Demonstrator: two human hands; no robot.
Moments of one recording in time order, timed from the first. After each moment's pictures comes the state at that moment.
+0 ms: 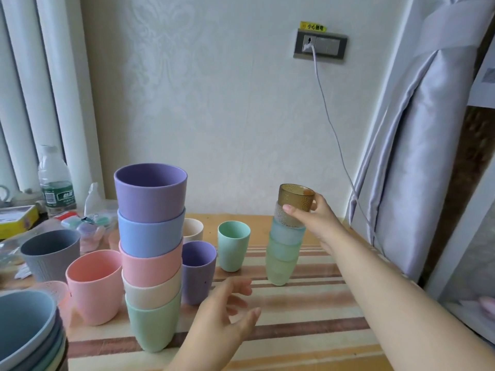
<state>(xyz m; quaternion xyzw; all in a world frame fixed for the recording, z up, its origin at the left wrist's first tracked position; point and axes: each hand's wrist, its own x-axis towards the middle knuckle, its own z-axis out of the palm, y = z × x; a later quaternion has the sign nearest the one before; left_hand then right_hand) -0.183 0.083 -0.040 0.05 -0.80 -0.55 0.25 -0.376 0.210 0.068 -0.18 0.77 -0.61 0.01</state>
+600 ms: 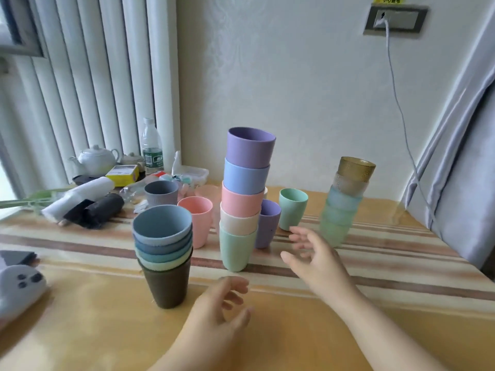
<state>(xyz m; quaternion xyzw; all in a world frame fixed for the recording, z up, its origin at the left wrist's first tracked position) -0.034 0.050 -0.069 0.12 -0.83 -0.49 0.25 -0.188 0.182 -0.014 -0.34 0.80 -0.50 0.01</state>
